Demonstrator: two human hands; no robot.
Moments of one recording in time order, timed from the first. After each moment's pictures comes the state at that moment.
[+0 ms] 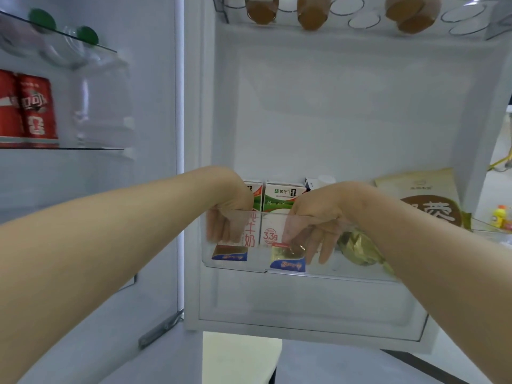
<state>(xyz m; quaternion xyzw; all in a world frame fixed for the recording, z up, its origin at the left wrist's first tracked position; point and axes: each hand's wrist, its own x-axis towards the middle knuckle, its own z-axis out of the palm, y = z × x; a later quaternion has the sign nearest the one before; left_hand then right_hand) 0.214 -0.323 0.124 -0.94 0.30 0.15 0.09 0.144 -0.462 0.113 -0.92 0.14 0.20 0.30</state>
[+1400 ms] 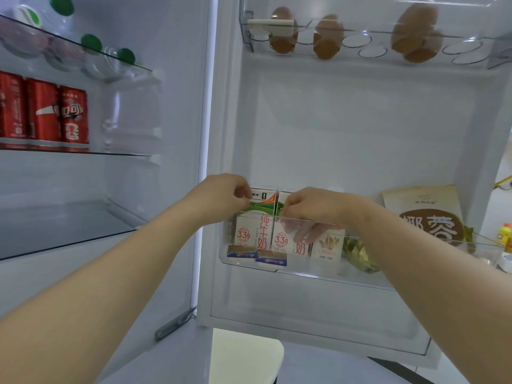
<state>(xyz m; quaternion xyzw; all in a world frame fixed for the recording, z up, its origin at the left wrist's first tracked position) 0.199 -0.261 0.096 -0.88 0.34 -0.13 -0.31 0.132 -0.433 0.113 -0.94 0.09 0.01 0.32</state>
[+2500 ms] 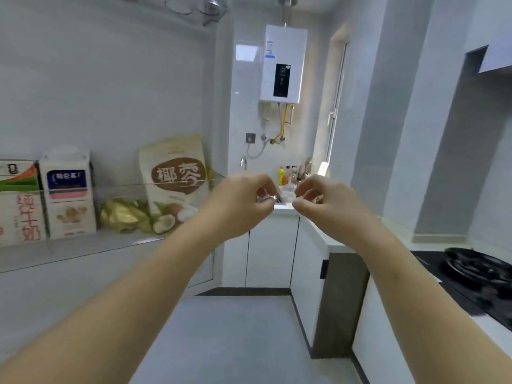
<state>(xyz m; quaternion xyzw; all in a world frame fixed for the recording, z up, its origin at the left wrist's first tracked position) -0.004 -0.500 0.065 -0.65 0.67 -0.11 -0.35 -0.158 -0.567 0.066 -0.85 0.35 -0.37 0.14</state>
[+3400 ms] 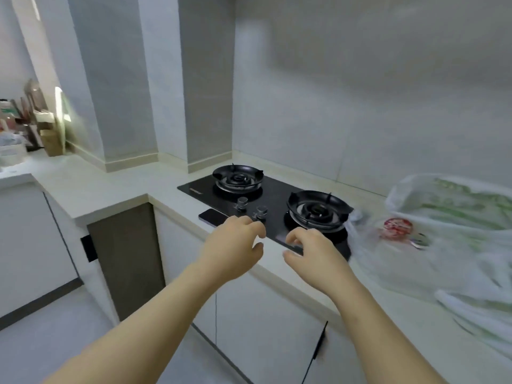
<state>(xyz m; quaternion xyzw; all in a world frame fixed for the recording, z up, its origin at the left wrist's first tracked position) -0.431 -0.798 -0.114 -0.37 0.91 0.05 -0.20 -0.573 -0.714 -0.113 -0.57 0.78 -0.25 0.09</state>
